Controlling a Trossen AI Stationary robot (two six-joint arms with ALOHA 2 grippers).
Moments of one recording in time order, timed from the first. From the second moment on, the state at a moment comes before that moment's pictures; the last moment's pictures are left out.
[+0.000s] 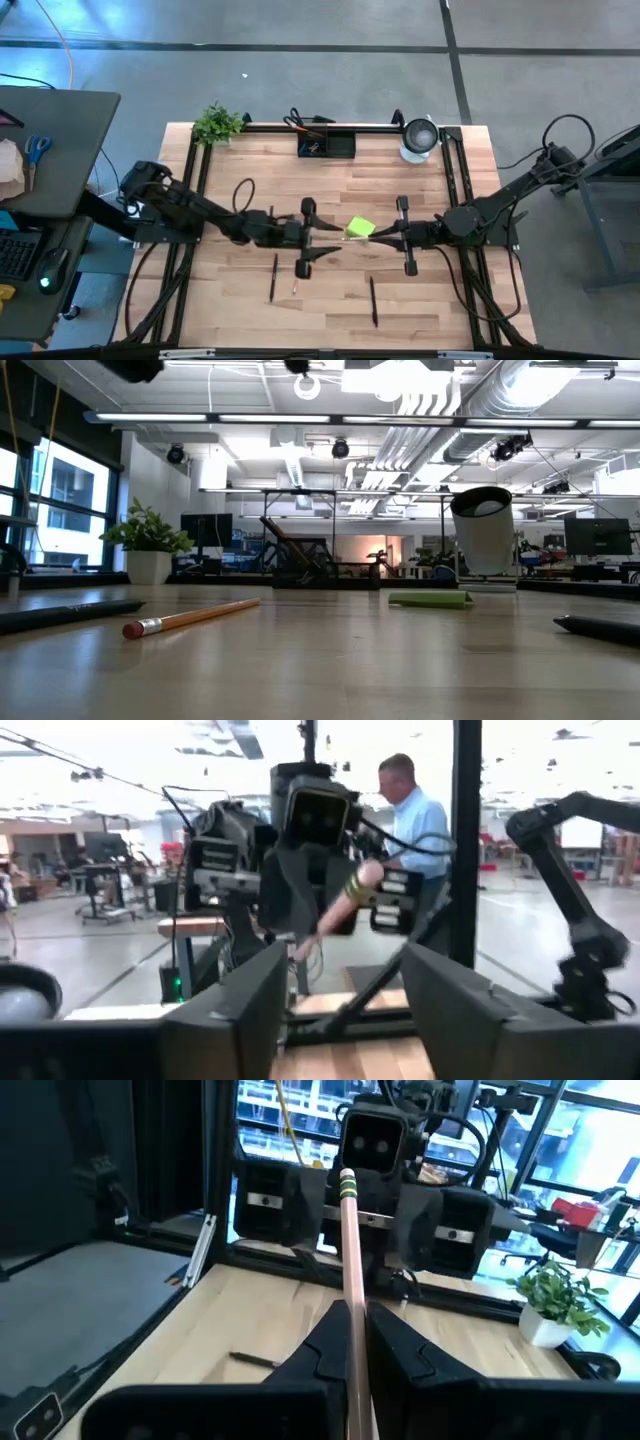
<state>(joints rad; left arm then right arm) -0.21 1.67 0.85 1.04 -0.23 0.11 0.51 1.02 0.64 0.33 0.41 -0.16</state>
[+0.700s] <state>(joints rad) -0.21 1.74 0.95 1.05 -0.22 0.15 0.51 1.03 0.64 0.32 0.43 -0.16</state>
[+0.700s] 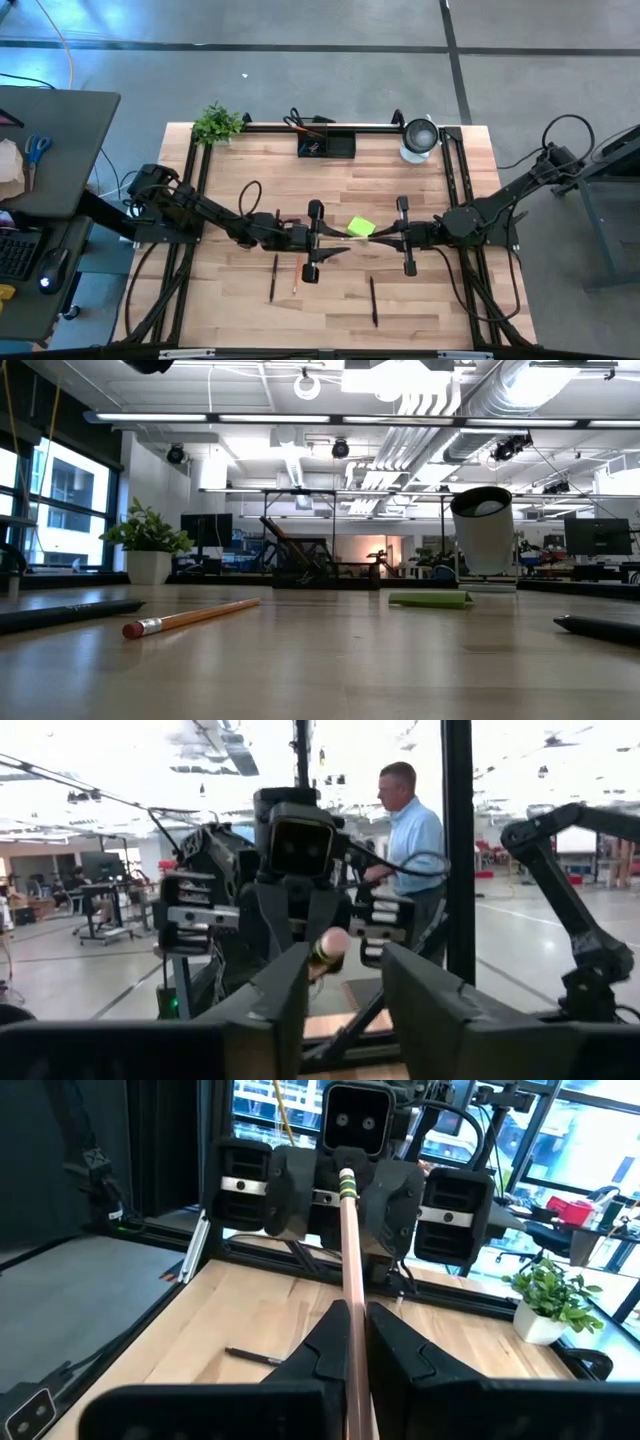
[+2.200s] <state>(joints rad) 0.10 1.58 1.26 0.06 -0.41 0.23 0.51 1.03 0.64 0.01 0.54 0.07</state>
